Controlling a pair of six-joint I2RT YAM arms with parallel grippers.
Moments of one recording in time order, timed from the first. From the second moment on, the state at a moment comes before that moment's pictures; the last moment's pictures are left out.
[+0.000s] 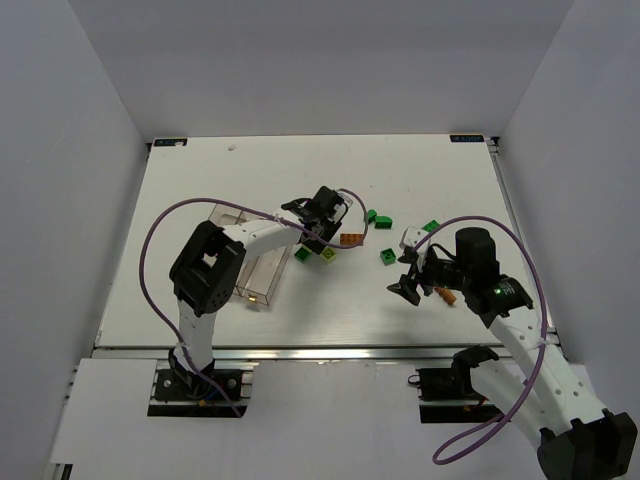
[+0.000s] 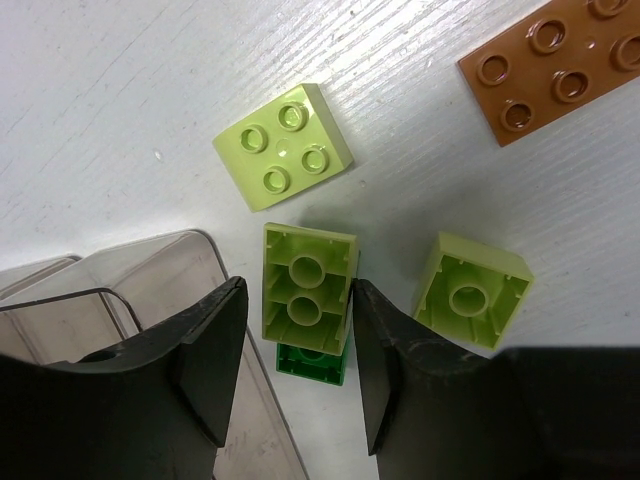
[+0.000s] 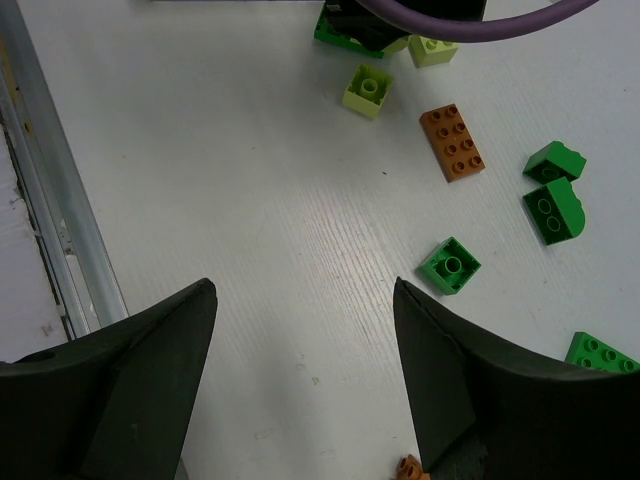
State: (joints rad) left arm -0.72 1.99 1.41 -0.47 -0.28 0.05; right arm 0.34 0.76 0.63 -0.47 -0.70 -0.56
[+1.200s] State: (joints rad) left arm -0.72 1.97 1.41 -0.50 -0.24 0.02; right arm 0.34 0.76 0.63 -0.47 -0.71 -0.55
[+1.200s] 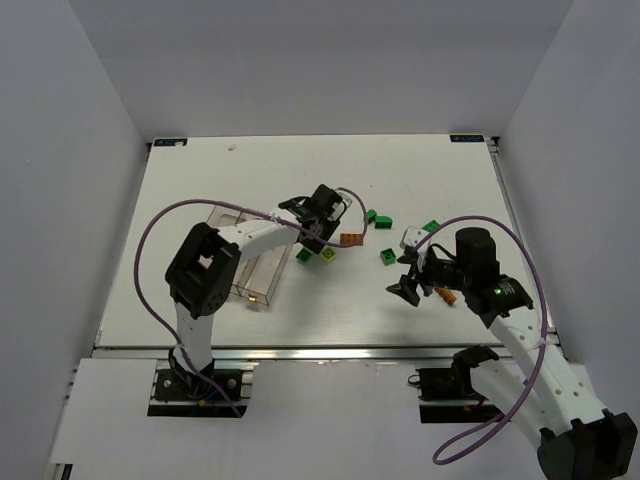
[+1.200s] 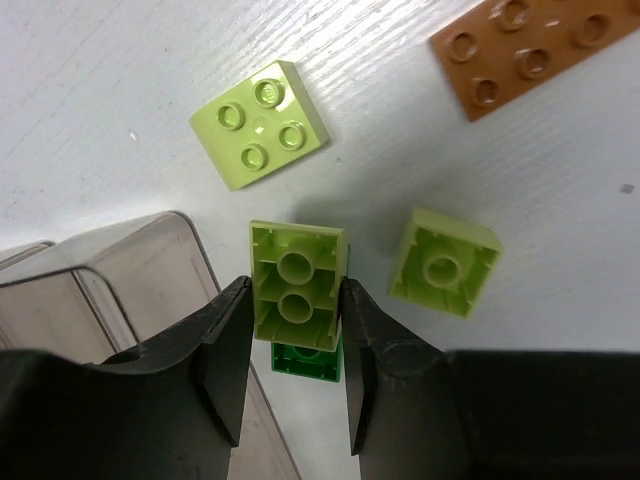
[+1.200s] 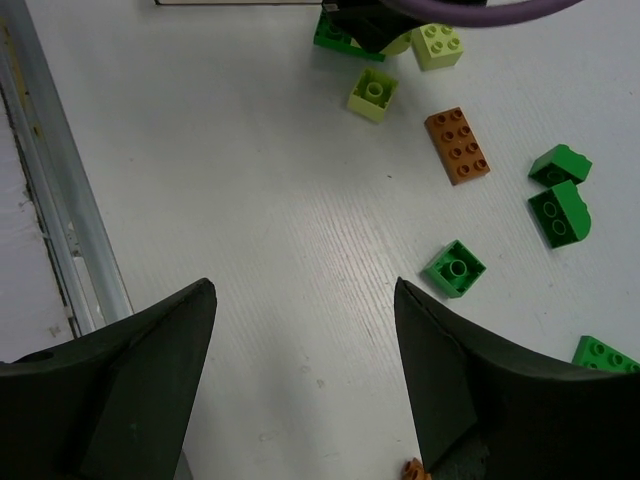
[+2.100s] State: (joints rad) left arm -0.62 1.43 0.97 0.24 0.20 -0.59; right arm 0.59 0.99 0.68 0.14 -0.36 0.26
